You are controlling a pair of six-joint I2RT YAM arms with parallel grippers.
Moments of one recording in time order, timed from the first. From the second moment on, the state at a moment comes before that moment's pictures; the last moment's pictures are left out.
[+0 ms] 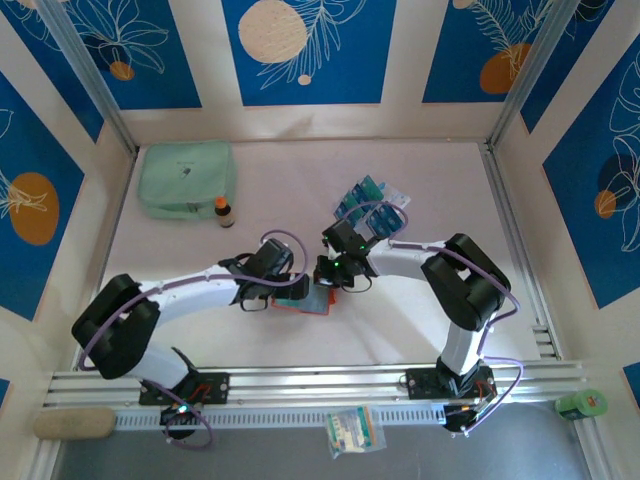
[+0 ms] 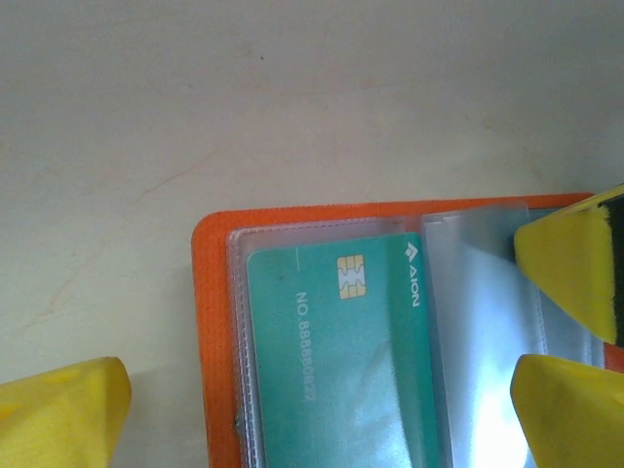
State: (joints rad) left arm -0.78 1.46 0.74 -0.34 -0.06 -0.62; right arm 0.72 1.78 0.96 -0.26 -0.34 0.81
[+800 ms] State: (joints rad) left arm -0.78 1.49 0.69 -0.29 -0.08 -0.60; right arm 0.71 1.67 0.91 -0.26 -0.35 0.84
